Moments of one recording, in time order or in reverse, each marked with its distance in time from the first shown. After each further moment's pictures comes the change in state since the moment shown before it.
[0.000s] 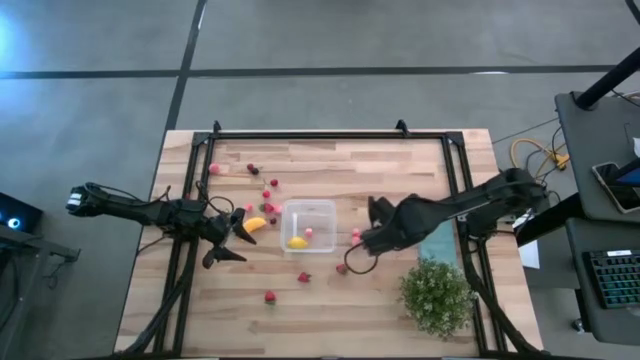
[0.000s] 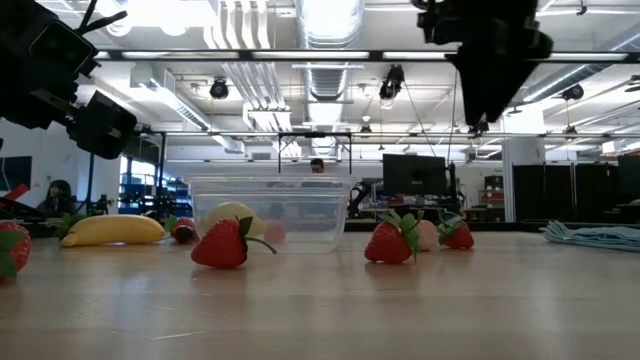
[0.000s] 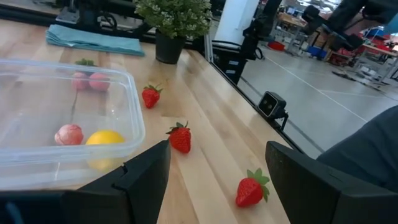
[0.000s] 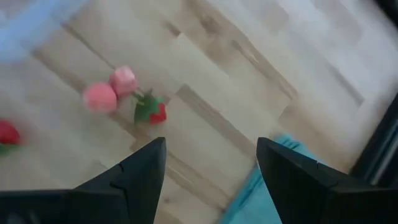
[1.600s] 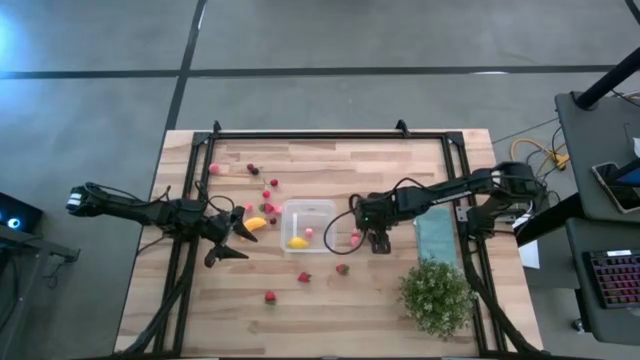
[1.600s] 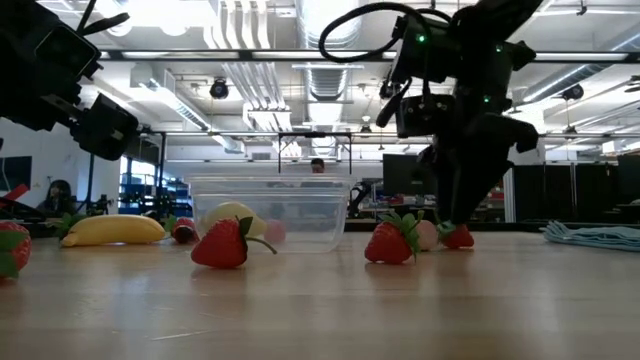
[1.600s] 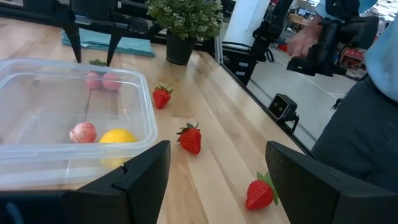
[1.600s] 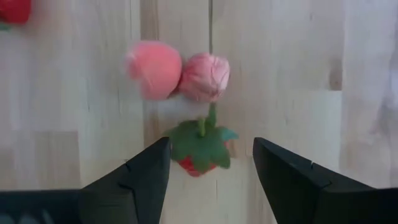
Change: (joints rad) left arm 0.000 0.000 0.000 0.002 -0.043 -0.006; right arm -0.279 0.000 -0.439 0.769 -0.431 -1.119
